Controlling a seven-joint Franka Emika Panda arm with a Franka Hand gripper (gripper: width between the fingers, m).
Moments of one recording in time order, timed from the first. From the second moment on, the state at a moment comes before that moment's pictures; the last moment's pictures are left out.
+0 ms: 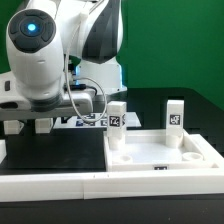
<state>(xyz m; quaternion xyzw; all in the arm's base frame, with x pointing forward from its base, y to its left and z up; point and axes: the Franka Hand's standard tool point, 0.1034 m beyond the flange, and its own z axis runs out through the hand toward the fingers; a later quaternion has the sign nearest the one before) 0.367 -0.141 0.014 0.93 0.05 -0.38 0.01</state>
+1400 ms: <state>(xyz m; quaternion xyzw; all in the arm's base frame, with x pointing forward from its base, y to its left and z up) 0.360 -0.142 0.008 0.89 0.05 -0.45 0.02</state>
